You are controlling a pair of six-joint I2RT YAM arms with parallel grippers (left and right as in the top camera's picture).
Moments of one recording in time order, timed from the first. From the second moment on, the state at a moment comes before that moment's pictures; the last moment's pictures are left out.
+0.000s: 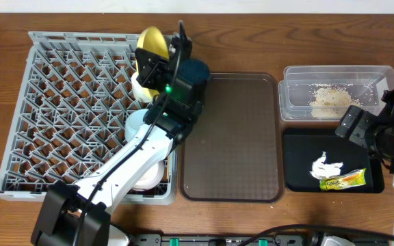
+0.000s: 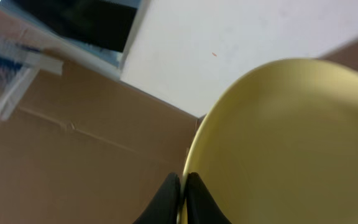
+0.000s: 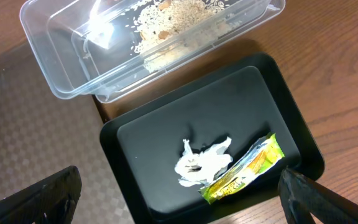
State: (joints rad) left arm -0.58 1.57 1.09 0.15 -1.25 0.70; right arm -0.25 1.14 1.23 -1.16 -0.01 0.27
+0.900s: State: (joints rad) left arm -0.59 1.58 1.09 -0.10 -1.19 0.43; right arm -0.25 1.14 1.23 -1.16 -0.01 0.27
